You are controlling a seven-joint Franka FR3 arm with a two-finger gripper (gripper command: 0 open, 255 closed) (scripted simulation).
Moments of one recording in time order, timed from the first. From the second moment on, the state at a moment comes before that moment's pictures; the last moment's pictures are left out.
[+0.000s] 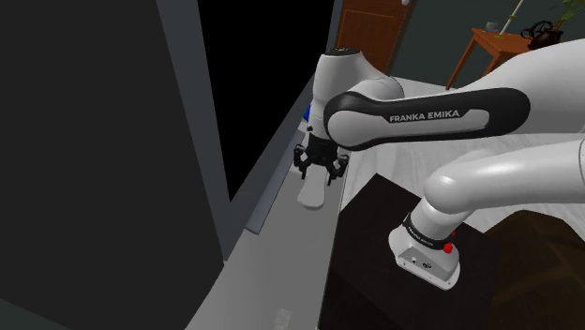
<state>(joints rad) -0.30 -0.74 0.78 -2.66 0.56 2.00 1.20</state>
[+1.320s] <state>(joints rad) -0.45 -0.67 0.74 -2.41 0.44 1.60 1.16</state>
